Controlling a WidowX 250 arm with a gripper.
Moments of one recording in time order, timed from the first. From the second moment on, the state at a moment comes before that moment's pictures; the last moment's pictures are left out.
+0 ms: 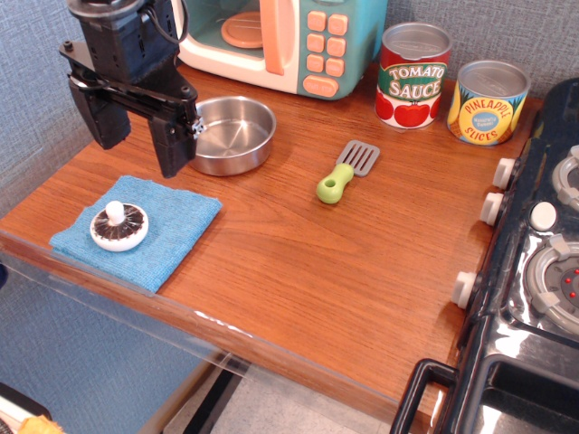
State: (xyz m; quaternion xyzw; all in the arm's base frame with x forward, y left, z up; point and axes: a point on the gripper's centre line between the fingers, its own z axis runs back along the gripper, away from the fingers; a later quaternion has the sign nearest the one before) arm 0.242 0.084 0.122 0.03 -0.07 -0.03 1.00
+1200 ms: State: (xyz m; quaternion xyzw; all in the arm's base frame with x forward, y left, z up) arm 0.363 0.064 0.035 0.01 -0.02 0.00 1.00
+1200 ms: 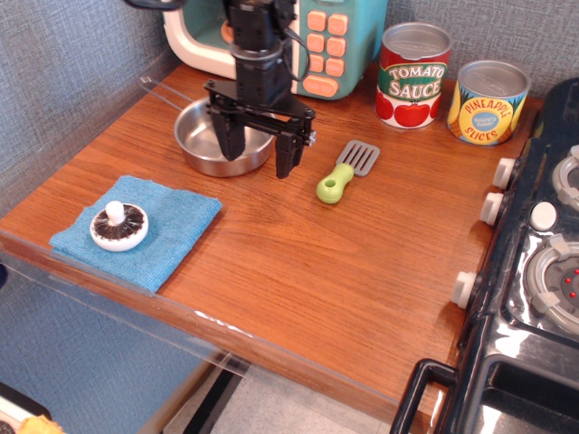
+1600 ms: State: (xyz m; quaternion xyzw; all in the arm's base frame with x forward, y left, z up) arm 0.387 0.069 0.037 0.02 -0.03 0.01 1.00
